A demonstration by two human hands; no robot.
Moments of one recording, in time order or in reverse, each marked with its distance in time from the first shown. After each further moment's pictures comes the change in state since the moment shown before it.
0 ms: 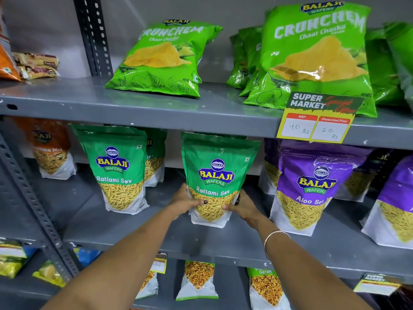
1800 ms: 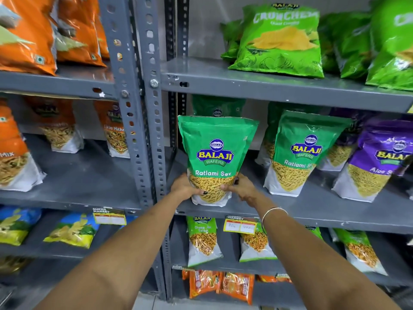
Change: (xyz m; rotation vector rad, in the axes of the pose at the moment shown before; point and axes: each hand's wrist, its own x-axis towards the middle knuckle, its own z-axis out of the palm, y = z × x) left_hand -0.057 -0.137 -0.234 0.219 0.055 0.000; right_hand -0.050 -0.082 0.276 -0.133 0.076 0.041
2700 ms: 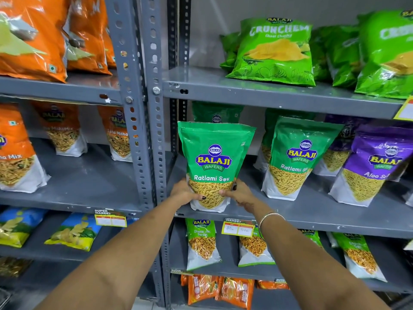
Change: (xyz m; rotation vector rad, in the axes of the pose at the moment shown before) left_hand -0.007 -0.002 0.003 0.024 -0.010 0.005; right_hand -0.007 0.005 0.002 0.083 -0.038 -0.003
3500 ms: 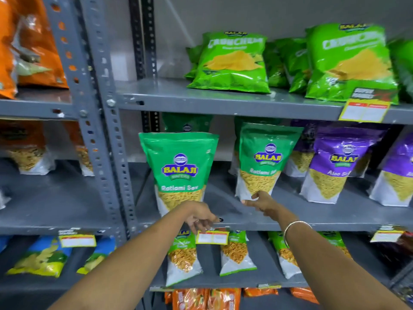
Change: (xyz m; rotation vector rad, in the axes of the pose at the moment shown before) left_hand -0.029 0.083 0.078 0.165 -0.744 -0.183; right_hand -0.025 0.040 -0.137 -0.260 0.212 0.213
